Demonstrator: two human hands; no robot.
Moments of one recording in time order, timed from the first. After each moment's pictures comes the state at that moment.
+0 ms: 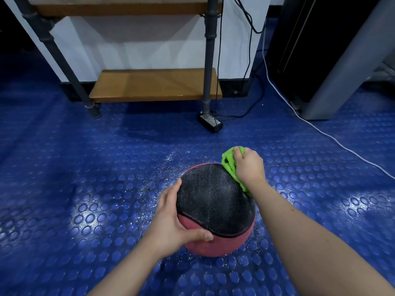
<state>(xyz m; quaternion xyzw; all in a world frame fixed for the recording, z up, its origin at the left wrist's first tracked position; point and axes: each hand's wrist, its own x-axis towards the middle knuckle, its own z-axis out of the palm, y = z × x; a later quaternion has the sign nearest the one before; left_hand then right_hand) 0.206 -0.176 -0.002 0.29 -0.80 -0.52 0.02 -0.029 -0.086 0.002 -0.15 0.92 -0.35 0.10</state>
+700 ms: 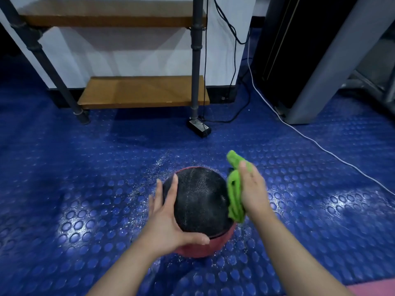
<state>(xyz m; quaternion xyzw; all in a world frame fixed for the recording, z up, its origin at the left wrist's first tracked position) 0.194 -0.167 0.019 0.29 -0.84 -0.46 -0.05 0.026 -0.028 0.031 -0.15 0.75 -0.63 0.14</state>
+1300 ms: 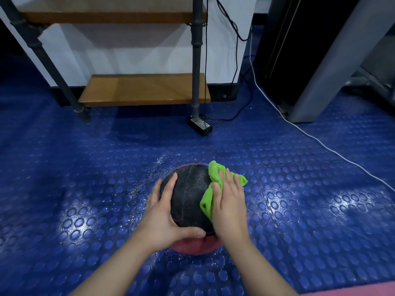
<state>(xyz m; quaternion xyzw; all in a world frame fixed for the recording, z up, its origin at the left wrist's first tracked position) 0.193 -0.172 0.011 0.29 -0.85 -0.44 -0.02 0.083 -0.042 0.004 -0.25 0.89 -0.38 0.04</state>
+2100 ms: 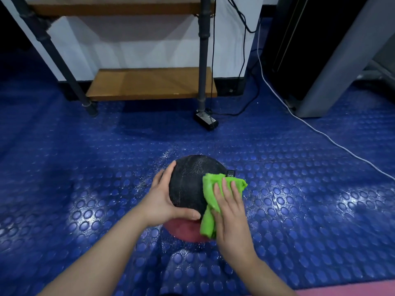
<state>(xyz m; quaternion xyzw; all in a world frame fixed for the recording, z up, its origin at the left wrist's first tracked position) 0.186 -0.207 0.012 0.29 -0.81 -0.50 -0.06 0.110 -0.012 -0.027 -0.41 0.82 -0.40 0.00</state>
